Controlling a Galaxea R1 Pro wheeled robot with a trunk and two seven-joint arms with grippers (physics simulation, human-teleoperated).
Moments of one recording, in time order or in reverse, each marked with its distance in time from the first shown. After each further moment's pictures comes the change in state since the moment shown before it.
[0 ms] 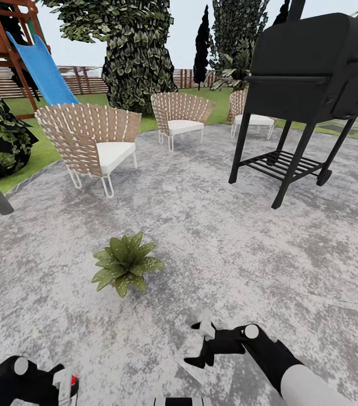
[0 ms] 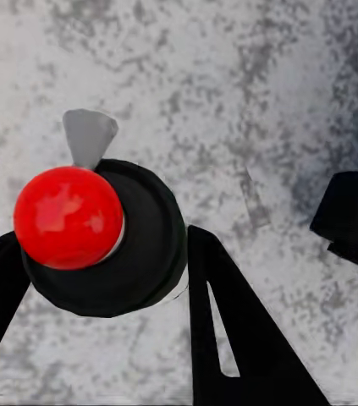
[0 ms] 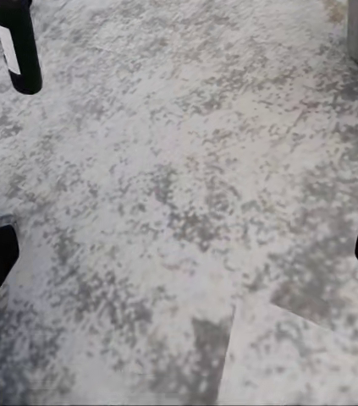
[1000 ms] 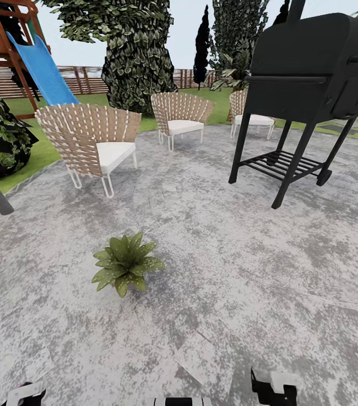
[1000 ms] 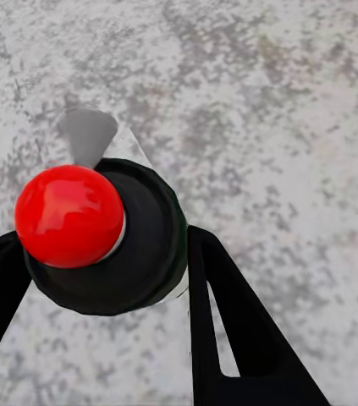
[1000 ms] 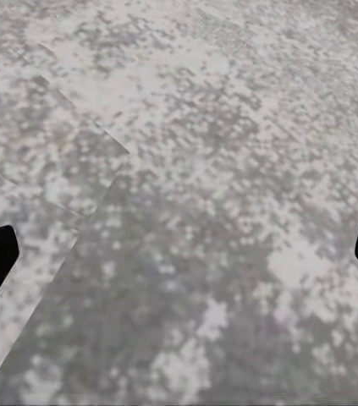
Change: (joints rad) left arm 0.084 -0.040 0.542 0.433 0.586 -0.288 0.905; right arm 0.180 -0.021 -0.027 0.479 -0.572 -0.405 -1.044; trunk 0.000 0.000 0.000
